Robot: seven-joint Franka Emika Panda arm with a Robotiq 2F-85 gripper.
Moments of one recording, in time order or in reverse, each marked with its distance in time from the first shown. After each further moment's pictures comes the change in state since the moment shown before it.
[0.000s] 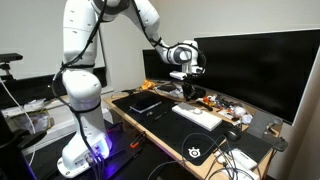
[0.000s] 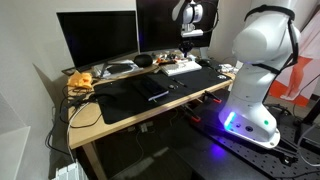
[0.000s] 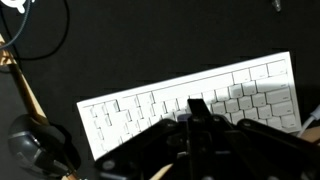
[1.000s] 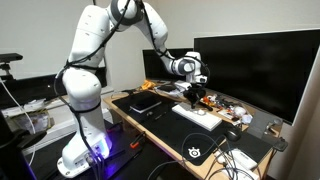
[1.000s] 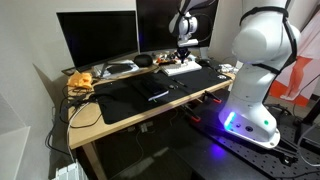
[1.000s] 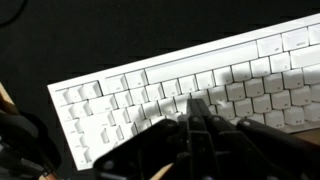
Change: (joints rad) arm -0.002 0.200 0.001 0.101 0.024 0.134 0.004
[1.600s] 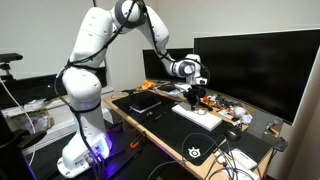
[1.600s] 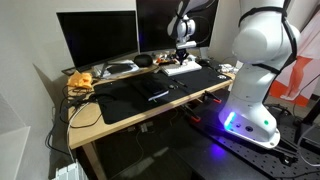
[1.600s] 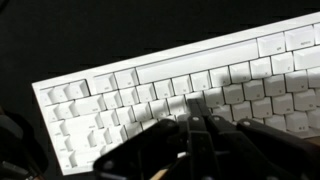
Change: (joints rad) arm 0.009 0.049 0.004 0.033 0.000 0.001 0.000
